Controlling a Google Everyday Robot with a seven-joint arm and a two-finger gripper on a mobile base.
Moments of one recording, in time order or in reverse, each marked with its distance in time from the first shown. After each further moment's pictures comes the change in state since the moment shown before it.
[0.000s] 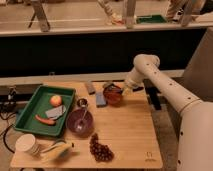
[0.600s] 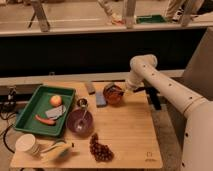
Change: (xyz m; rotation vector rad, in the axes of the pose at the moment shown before) arm 0.001 0.010 -0.005 0.029 0.105 0.033
